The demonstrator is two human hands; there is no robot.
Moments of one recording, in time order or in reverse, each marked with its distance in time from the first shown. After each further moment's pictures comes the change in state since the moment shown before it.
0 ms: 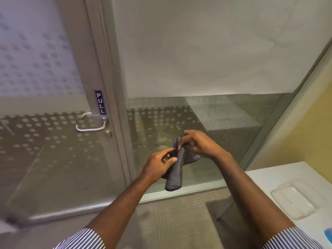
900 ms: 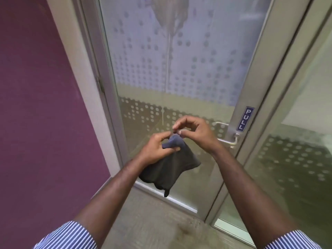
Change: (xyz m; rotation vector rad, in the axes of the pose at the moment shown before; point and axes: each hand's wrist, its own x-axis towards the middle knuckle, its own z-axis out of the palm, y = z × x) left_hand -0.188 -0.060 -0.430 0.229 0.392 -0.166; right_hand 0.283 -0.375 0.179 0.973 -0.162 -0.457
